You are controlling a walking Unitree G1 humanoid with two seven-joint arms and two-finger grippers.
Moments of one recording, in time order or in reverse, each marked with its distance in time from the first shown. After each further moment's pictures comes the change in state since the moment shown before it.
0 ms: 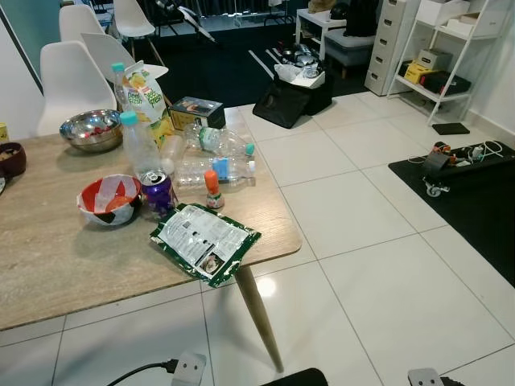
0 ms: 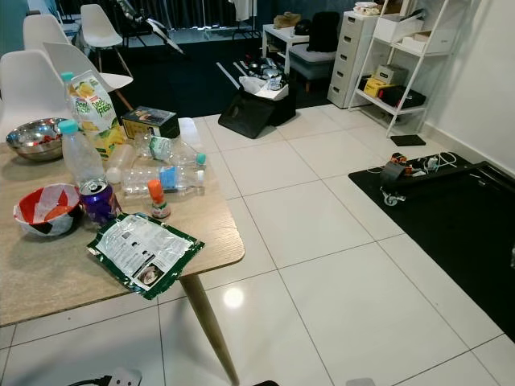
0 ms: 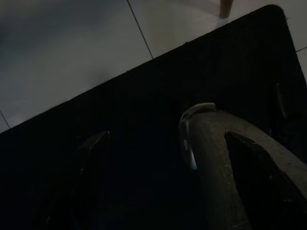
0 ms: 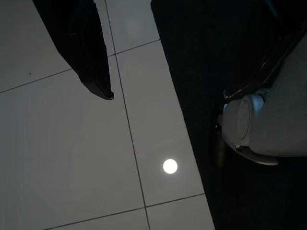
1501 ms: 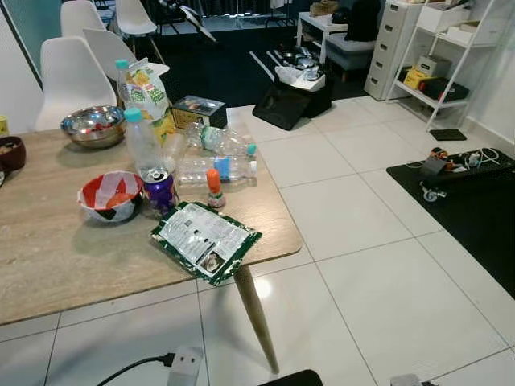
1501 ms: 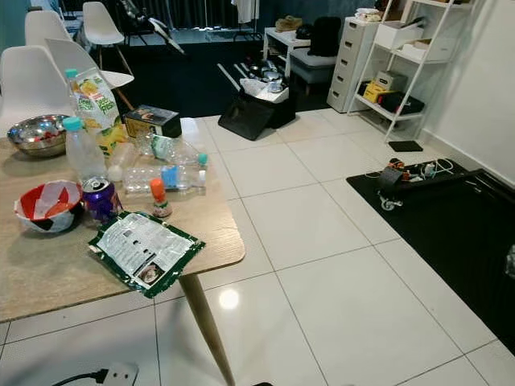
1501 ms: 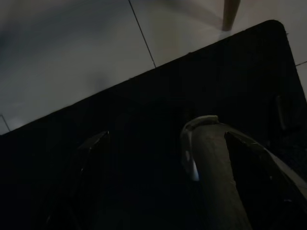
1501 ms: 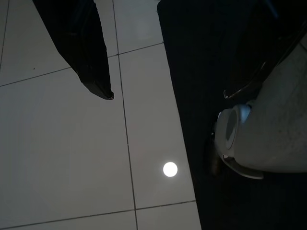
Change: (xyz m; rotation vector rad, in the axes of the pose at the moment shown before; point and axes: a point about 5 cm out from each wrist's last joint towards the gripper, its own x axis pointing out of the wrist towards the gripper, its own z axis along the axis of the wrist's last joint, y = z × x) left arm 0.000 0.009 0.010 -0.029 -0.025 0.025; right arm 0.000 0.020 -0.008 -0.069 0.013 0.028
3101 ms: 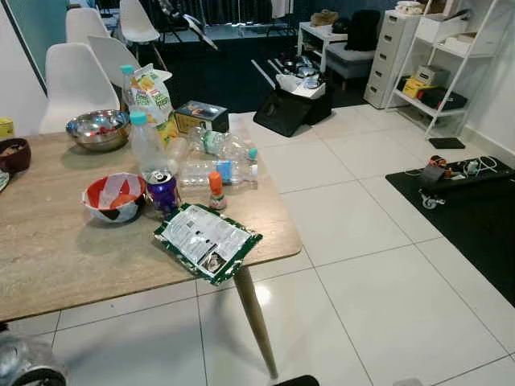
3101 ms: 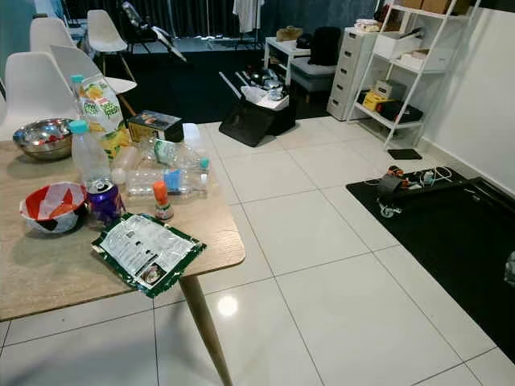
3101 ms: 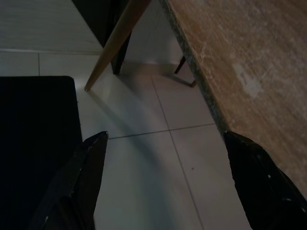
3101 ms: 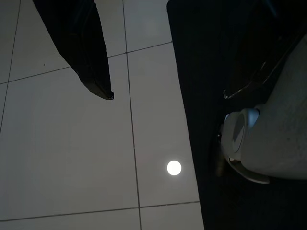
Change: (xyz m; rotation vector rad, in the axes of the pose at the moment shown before) left arm -0.110 0.233 0.083 -1.363 -0.790 0.993; right arm -0.001 -0.005 -0.005 -0.032 0.007 0.003
